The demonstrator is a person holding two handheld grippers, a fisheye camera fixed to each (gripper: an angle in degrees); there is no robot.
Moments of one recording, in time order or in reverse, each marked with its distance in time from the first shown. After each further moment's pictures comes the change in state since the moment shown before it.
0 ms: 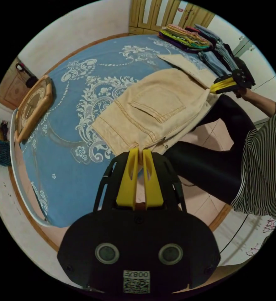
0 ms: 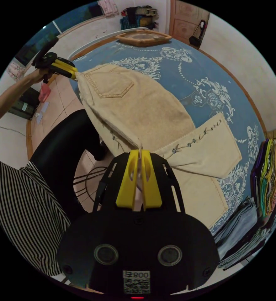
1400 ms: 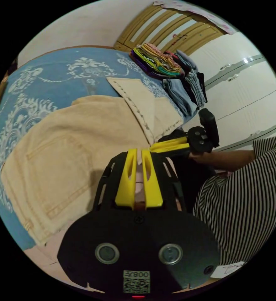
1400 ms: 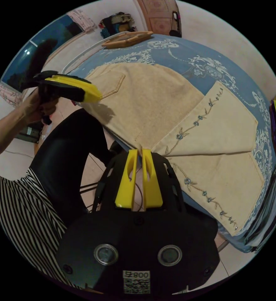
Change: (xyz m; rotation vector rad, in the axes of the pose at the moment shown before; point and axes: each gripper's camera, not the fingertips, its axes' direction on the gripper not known) left arm -0.069 -0.119 0.301 0.242 0.469 -0.069; right arm 0.088 0.111 0.034 0.102 -0.126 0.190
